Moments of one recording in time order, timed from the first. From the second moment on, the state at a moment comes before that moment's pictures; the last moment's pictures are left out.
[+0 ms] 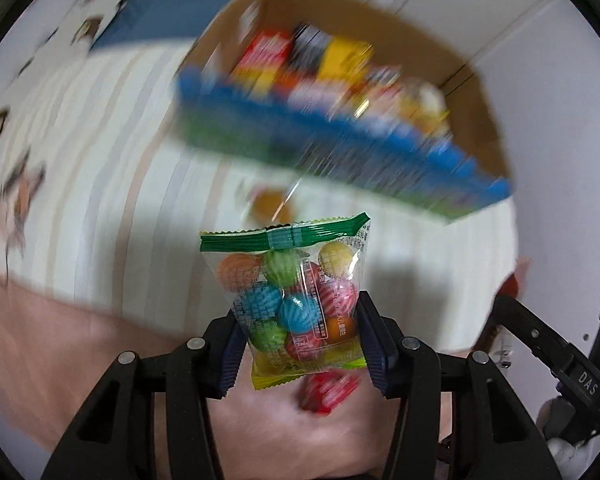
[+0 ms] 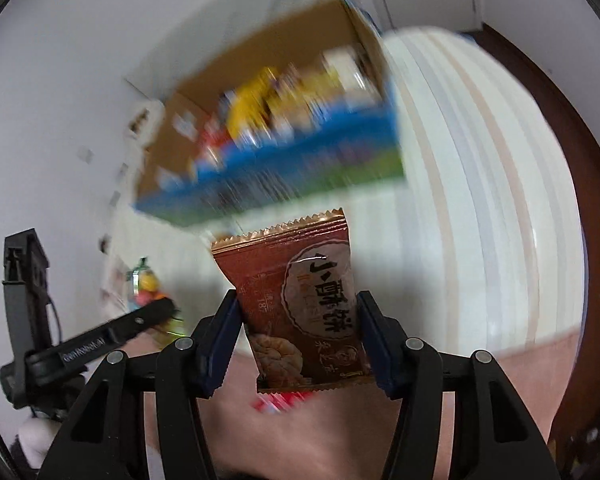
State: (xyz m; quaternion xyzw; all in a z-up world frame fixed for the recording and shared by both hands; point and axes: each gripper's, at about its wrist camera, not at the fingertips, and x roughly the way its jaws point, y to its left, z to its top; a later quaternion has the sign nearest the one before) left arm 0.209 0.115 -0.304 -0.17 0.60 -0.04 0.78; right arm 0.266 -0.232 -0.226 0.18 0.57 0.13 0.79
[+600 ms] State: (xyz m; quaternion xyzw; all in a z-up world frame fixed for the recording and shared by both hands) left arm 0.453 0.133 -0.308 -0.12 0.63 -0.06 0.77; right arm 0.518 -0.203 -0.214 0.12 0.57 0.06 0.81
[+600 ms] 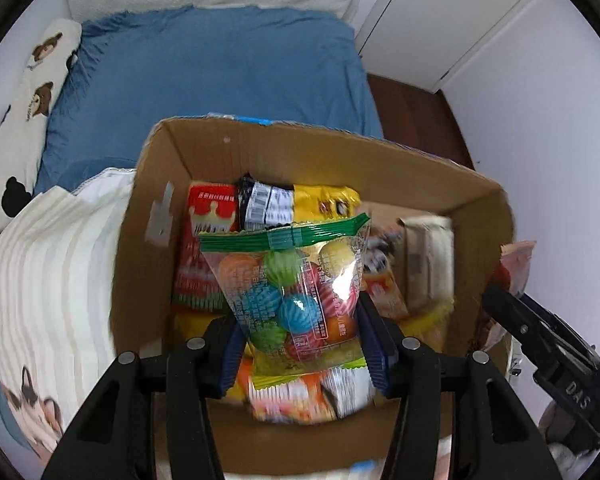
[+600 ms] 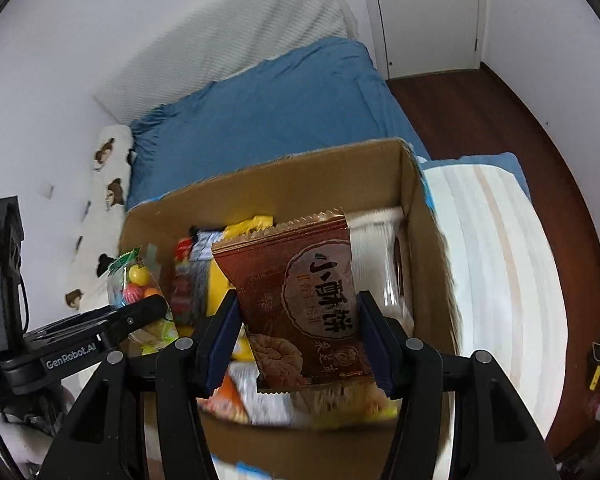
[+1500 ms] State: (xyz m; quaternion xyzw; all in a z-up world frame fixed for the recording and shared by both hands) left arm 0.464 0.127 -0.344 -0.09 0.63 -0.05 0.77; right arm 0.557 -0.189 -0.278 0.07 0.62 0.03 0.78
